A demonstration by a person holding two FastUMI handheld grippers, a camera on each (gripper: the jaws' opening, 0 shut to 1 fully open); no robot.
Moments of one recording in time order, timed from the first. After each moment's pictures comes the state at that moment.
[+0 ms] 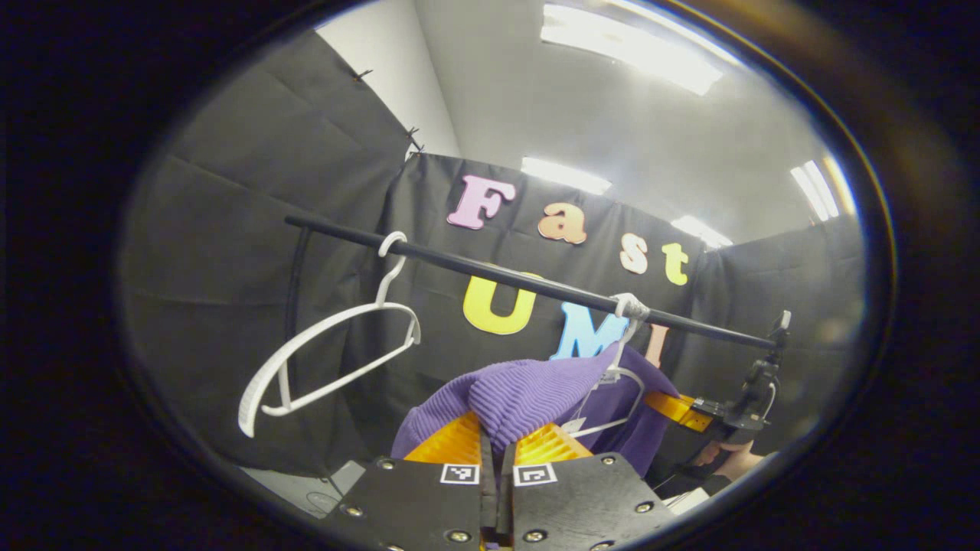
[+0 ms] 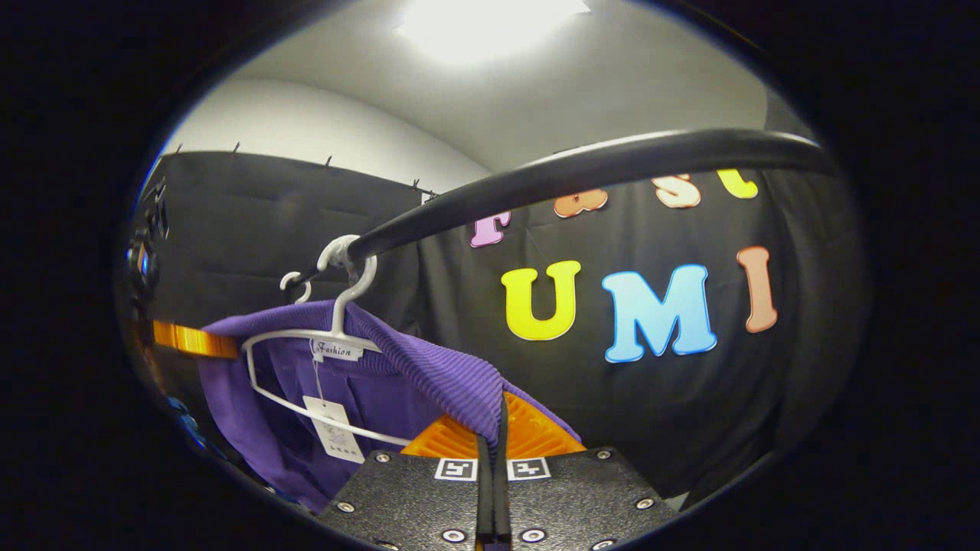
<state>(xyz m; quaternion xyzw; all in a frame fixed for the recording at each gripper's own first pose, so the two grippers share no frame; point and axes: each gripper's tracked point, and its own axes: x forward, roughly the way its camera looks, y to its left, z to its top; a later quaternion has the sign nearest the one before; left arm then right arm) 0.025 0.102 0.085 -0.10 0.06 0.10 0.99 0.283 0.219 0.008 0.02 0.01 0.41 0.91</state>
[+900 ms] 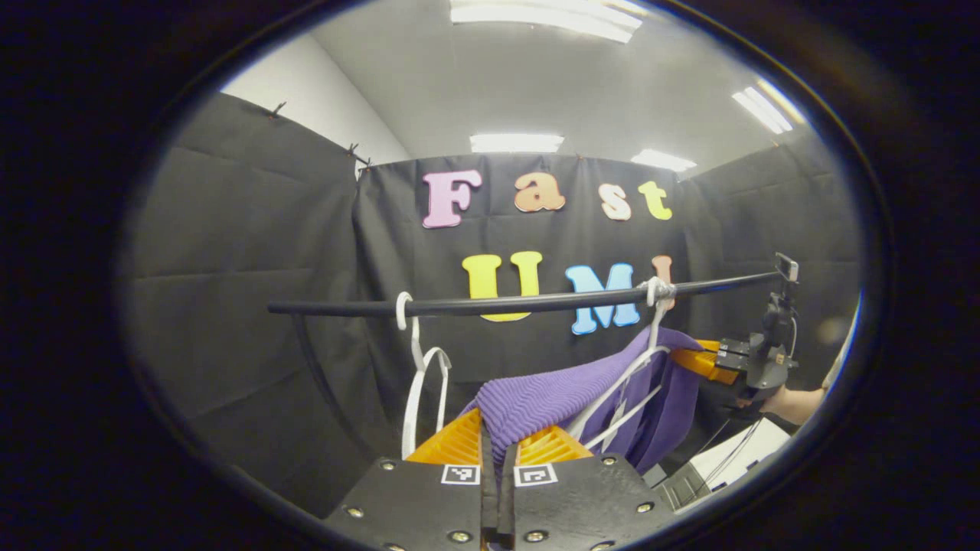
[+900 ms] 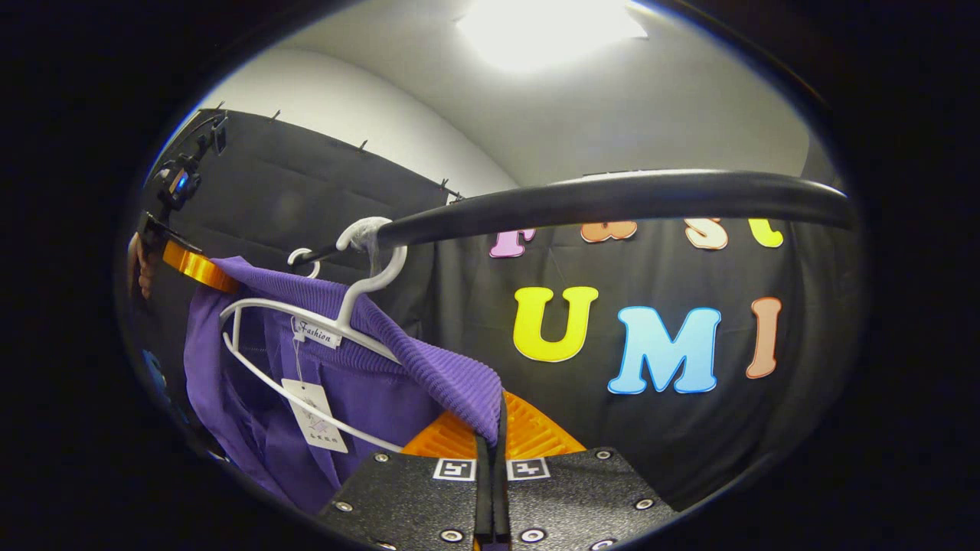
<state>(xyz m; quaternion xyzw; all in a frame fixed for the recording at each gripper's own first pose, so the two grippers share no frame) 0.020 0.177 0.121 0.03 0.13 0.05 0.99 0.286 0.251 0.014 -0.03 -0.04 0.43 0.90</state>
